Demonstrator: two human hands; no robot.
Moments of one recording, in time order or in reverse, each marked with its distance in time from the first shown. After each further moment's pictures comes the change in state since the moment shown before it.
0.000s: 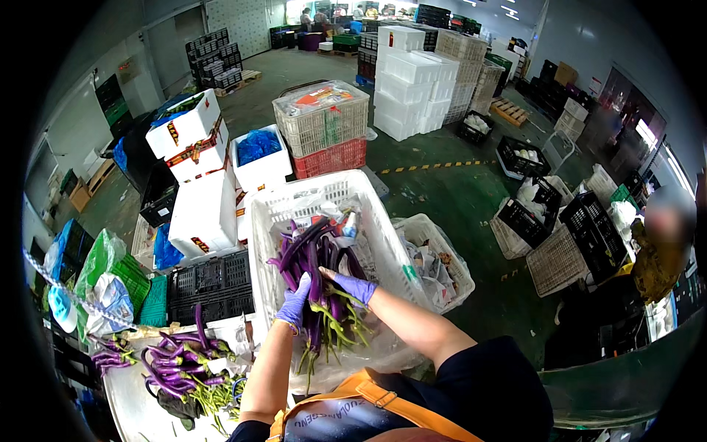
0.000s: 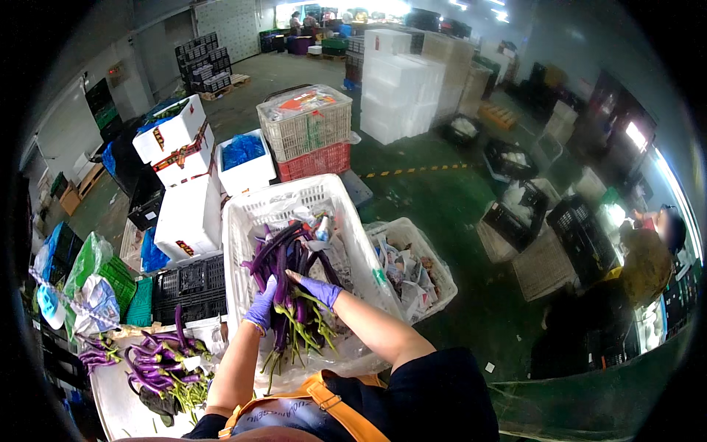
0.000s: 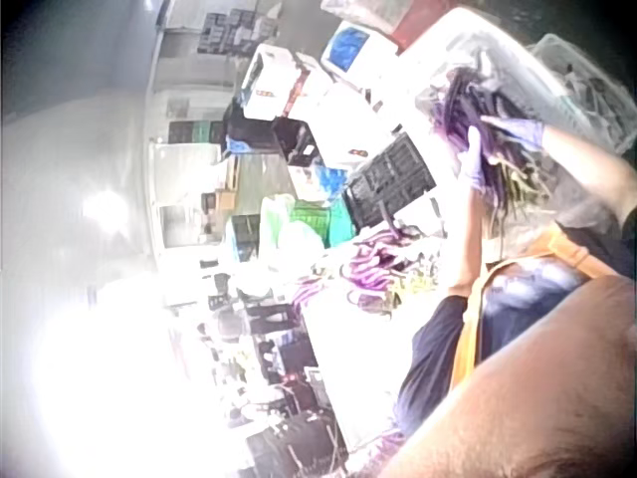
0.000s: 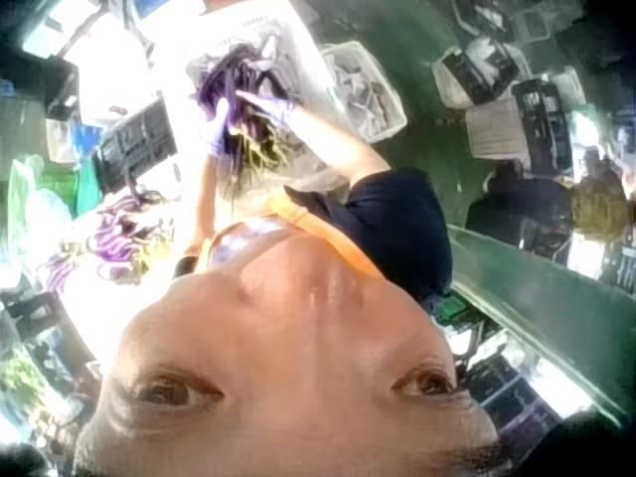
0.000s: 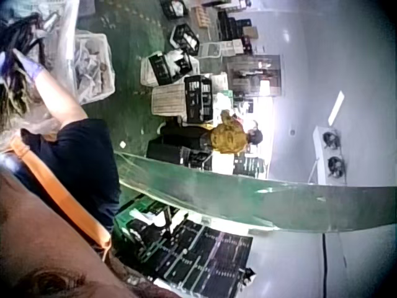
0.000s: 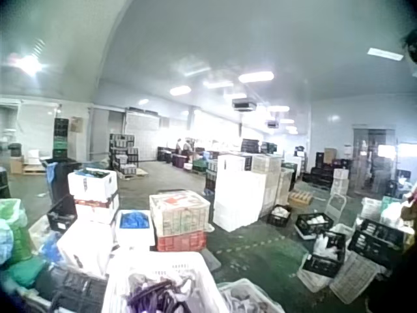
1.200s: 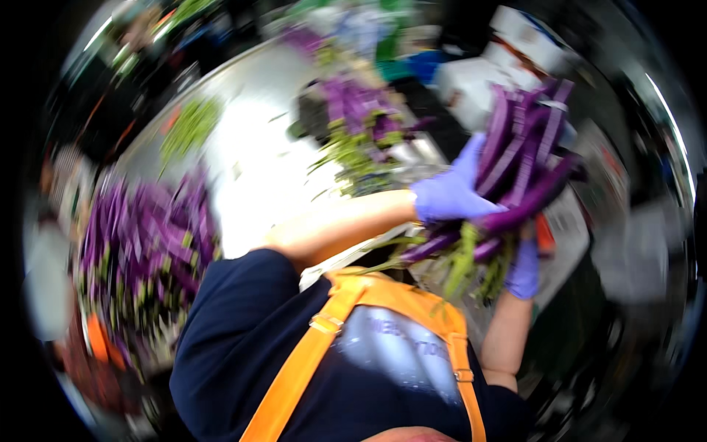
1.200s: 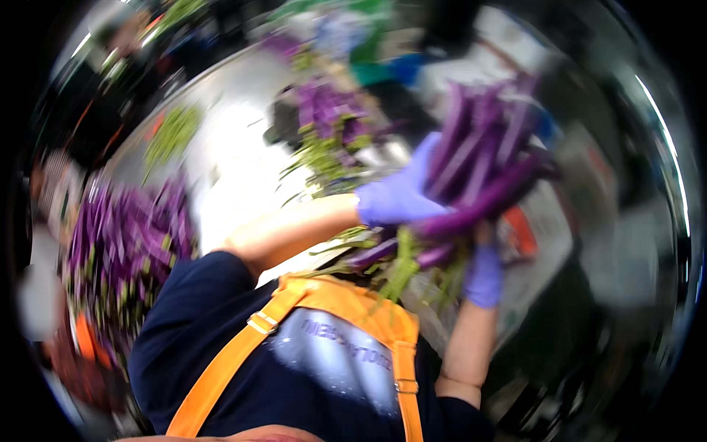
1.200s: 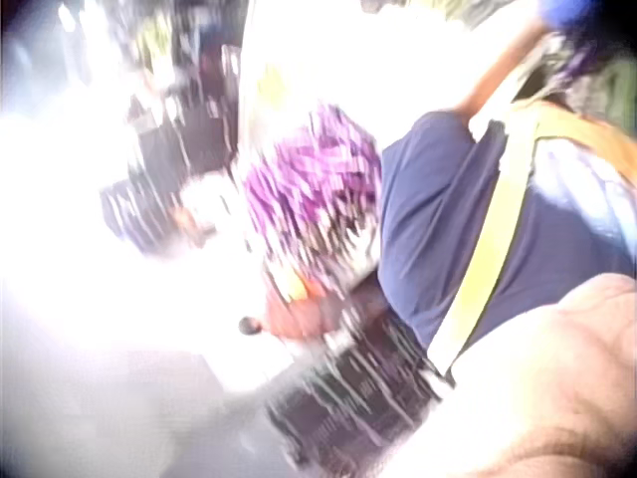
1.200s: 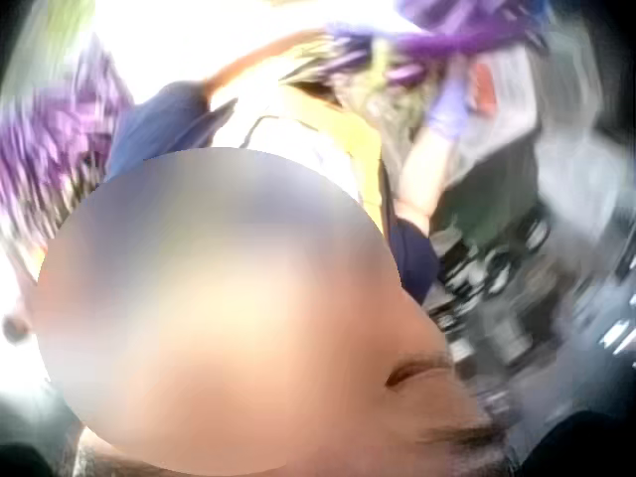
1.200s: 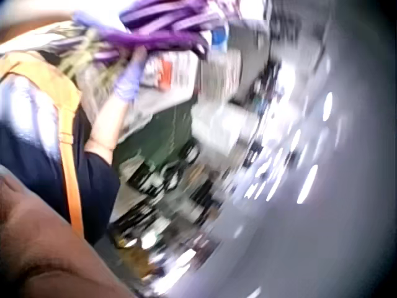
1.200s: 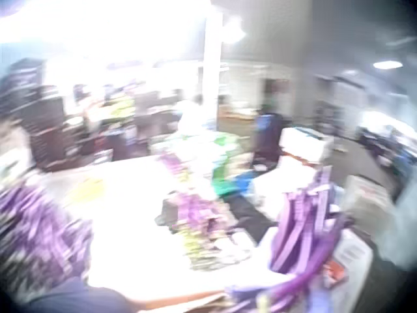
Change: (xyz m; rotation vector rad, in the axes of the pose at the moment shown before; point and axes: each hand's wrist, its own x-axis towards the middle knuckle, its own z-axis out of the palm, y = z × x) left_hand -0.314 0.077 -0.058 -0.018 0.183 0.954; right_hand -0.097 -0.019 0.201 -0.293 -0.193 -0.328
